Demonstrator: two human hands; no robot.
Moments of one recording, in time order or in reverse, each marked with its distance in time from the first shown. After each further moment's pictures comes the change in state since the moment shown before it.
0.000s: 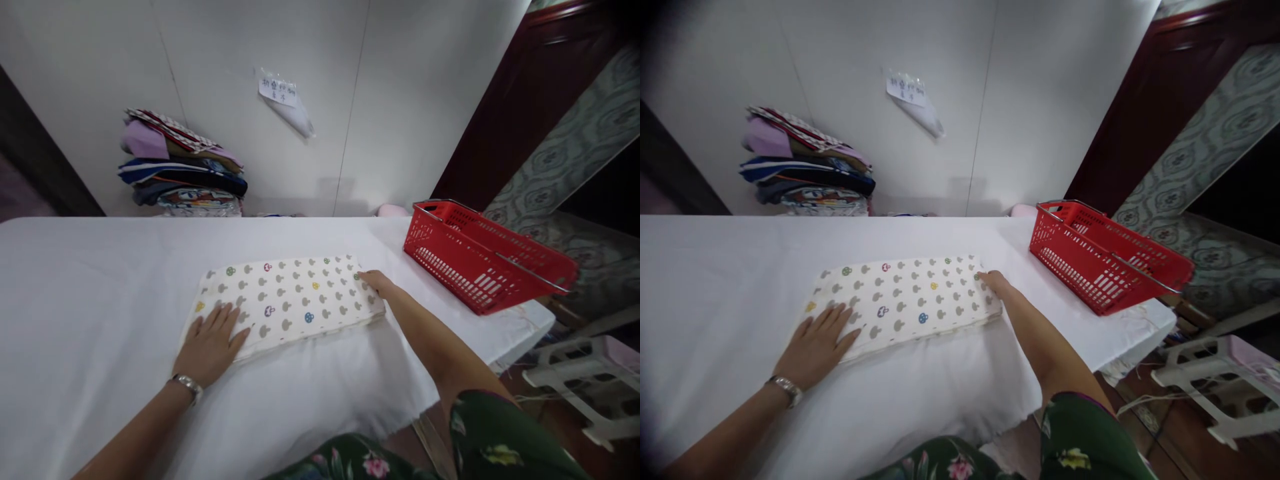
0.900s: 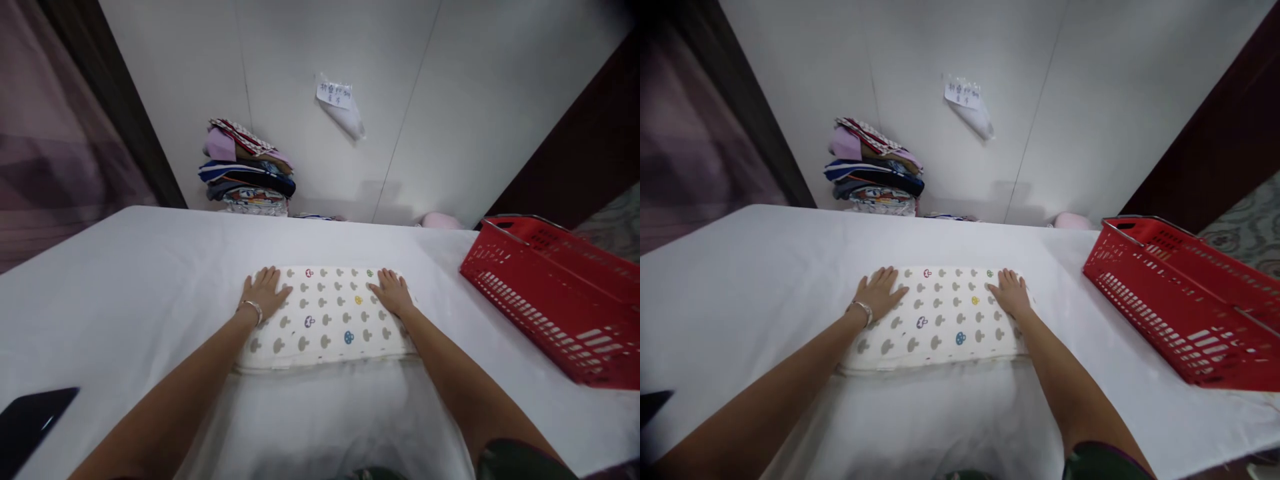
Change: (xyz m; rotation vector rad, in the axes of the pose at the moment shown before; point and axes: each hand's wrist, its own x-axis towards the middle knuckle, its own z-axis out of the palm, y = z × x) left_hand 0.104 -0.033 0.007 -0.083 -0.174 -0.215; right_hand 0.033 -0.025 0.069 -0.803 0.122 -0.564
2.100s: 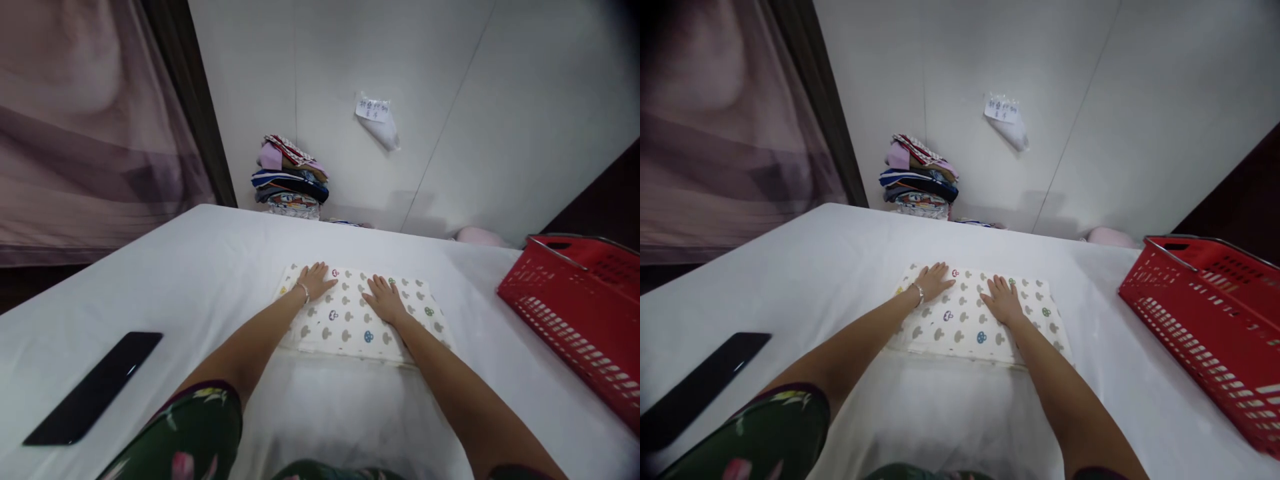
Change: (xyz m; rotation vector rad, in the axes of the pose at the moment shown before) left_hand 0.017 0.039 -0.004 -0.112 -0.099 0.118; right_hand -0.003 -0.073 0.010 0.035 -0.065 -0.306
